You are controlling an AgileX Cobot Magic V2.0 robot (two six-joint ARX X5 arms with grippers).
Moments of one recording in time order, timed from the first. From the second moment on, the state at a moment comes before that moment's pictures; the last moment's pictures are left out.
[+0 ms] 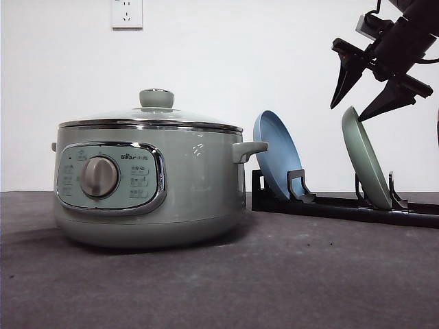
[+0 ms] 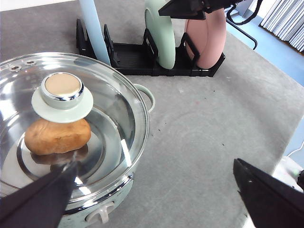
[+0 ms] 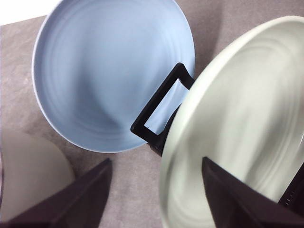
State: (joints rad) left_arx -0.29 0.94 1.13 -0.74 0.58 0.06; right_arx 0.04 1.71 1.46 -0.45 -0.40 0.24
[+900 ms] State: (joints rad) left_arx -0.29 0.94 1.13 -0.75 0.58 0.06; right_arx 0.04 1.72 1.46 -0.47 -0.44 0.26
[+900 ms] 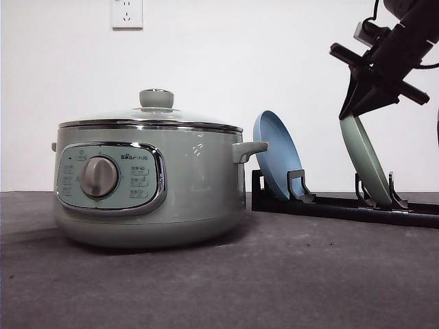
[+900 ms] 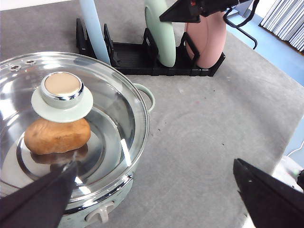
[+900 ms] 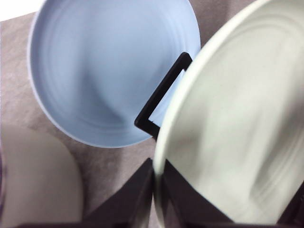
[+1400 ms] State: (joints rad) left_arx -0.30 0.94 1.13 -0.75 0.58 0.06; right_arx 0.04 1.40 1.48 -0.61 -0.54 0.25
